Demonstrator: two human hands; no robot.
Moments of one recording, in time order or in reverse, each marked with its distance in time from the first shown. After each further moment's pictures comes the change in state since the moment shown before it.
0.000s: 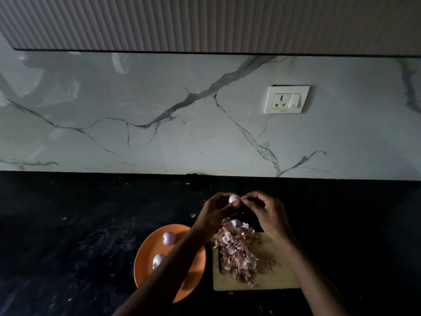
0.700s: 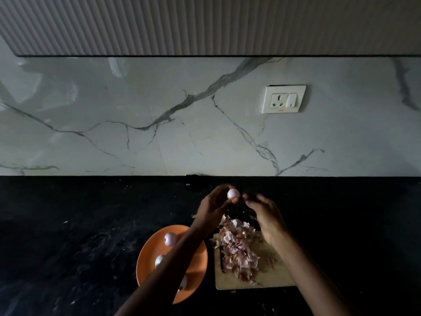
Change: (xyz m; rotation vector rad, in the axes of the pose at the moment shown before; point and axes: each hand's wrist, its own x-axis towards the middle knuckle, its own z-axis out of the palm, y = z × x) left_hand 0.002 0.014 -0.006 0.396 0.040 0.205; right_hand -0.003 -0.029 0.017 0.574 0.071 0.545
